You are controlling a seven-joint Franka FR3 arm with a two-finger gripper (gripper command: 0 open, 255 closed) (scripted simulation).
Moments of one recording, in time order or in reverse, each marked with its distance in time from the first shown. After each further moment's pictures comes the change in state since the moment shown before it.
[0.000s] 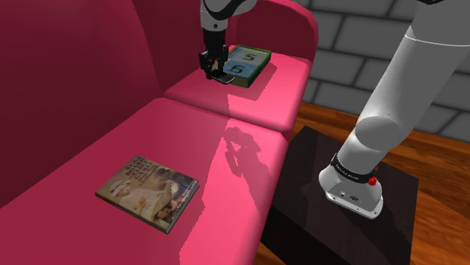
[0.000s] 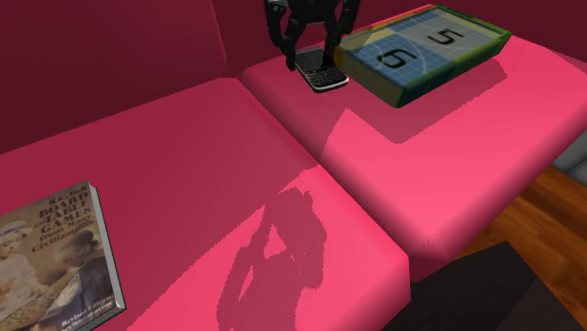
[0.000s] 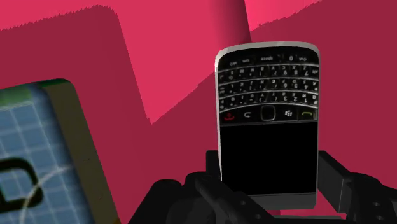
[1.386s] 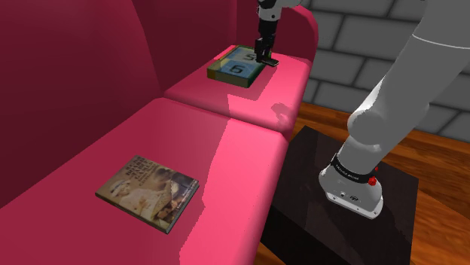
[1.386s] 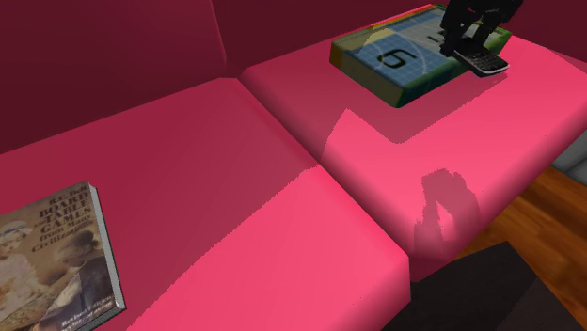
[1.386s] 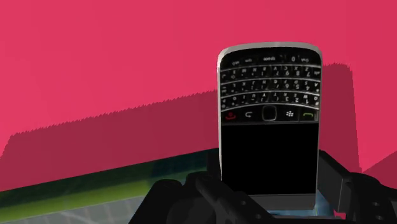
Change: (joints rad) arm -0.252 -0.059 -0.248 -0.067 0.025 0.003 -0.510
